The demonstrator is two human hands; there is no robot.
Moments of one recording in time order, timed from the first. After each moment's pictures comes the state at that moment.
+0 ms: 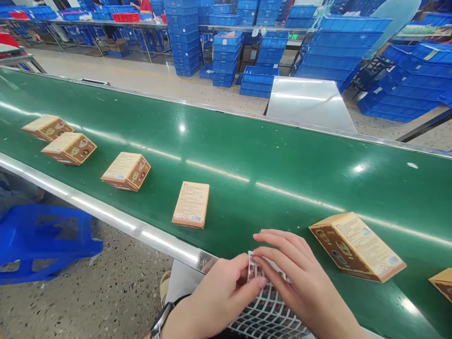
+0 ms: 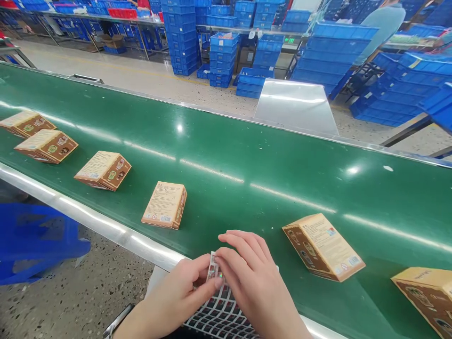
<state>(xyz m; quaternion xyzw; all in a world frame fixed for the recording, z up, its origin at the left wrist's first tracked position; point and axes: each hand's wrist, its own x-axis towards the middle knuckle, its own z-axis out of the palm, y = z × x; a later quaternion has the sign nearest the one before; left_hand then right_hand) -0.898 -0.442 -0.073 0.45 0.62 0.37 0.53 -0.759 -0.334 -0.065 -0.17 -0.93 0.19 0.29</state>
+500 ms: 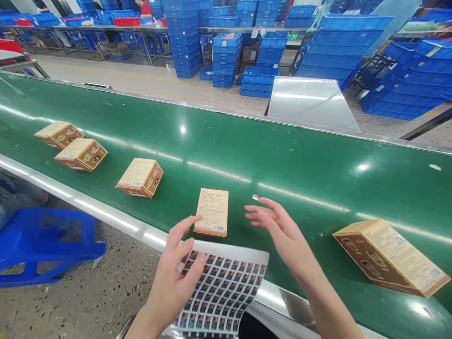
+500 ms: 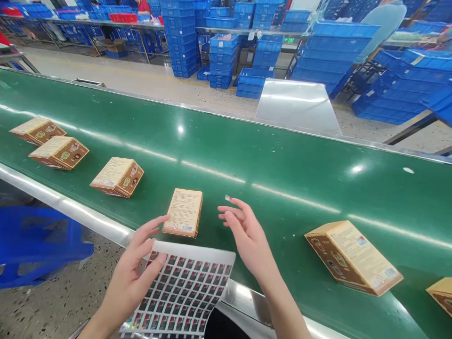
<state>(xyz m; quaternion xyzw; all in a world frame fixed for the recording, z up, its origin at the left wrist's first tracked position) -0.951 -0.485 -0.072 0.49 0.74 0.43 0.15 -0.802 -0.310 -0.085 -0.39 -0.64 0.61 0.25</state>
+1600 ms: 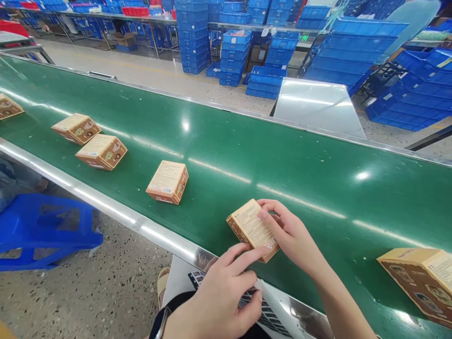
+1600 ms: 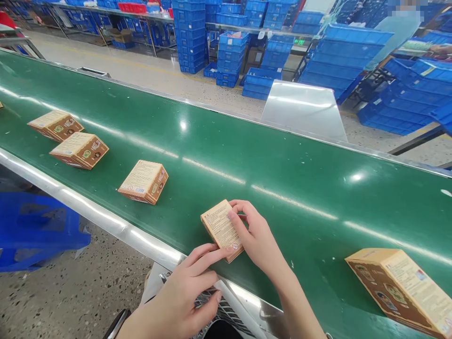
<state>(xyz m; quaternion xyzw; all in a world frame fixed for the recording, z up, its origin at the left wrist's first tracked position) -0.892 -0.455 -0.088 0.64 0.62 0.38 0.24 -0.793 -0.283 -0.083 -0.34 -0.77 0.51 0.18</state>
